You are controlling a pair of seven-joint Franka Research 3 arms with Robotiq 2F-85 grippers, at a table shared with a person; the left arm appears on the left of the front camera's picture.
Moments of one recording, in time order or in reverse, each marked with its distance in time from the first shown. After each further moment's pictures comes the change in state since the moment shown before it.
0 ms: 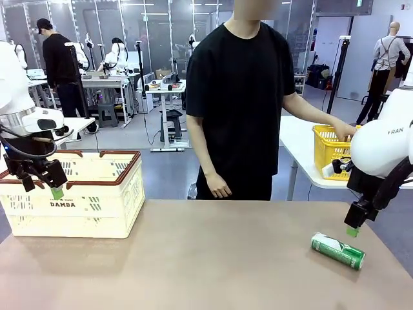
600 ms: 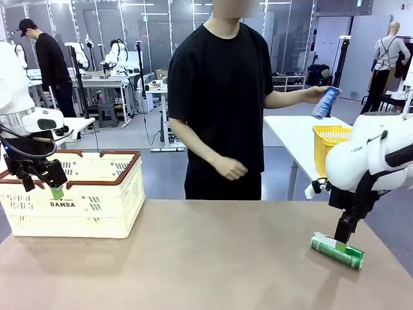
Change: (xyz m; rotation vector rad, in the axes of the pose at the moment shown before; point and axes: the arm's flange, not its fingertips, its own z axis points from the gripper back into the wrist) left arm 0.000 0.000 0.000 0.000 0.000 0.000; right arm 0.037 -0.009 -0.074 0.053 0.099 0.233
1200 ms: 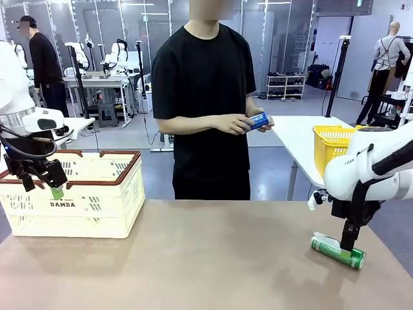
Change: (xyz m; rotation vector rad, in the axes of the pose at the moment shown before) left arm 0.000 0.000 0.000 0.000 0.000 0.000; right arm -0.002 -0.029 -0.043 0.009 0.028 0.085
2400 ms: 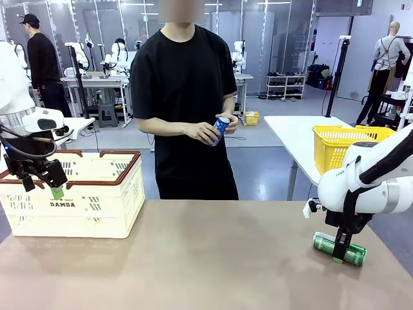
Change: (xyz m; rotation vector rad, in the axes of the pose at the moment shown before) left arm 0.000 0.000 0.000 0.000 0.000 0.000; right arm 0.010 -0.006 -0.032 -0.005 -0.037 0.006
